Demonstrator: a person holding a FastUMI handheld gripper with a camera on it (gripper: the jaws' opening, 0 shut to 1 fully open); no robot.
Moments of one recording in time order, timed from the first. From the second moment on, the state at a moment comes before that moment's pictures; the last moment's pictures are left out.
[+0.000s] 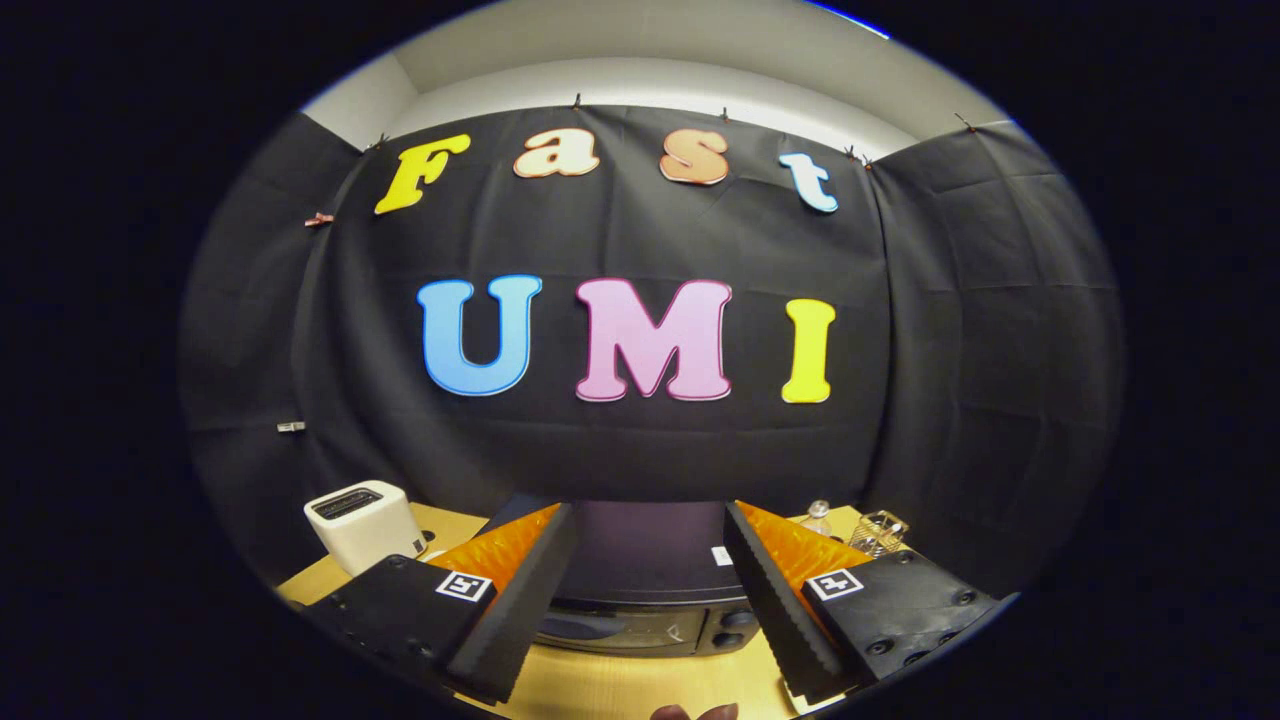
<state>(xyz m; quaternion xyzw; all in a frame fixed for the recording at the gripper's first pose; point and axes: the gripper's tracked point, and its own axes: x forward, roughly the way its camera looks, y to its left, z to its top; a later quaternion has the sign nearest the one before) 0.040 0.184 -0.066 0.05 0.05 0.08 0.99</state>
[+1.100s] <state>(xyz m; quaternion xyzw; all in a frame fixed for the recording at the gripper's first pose) 0.019 0.253 -0.219 0.06 0.23 0.08 0.97</state>
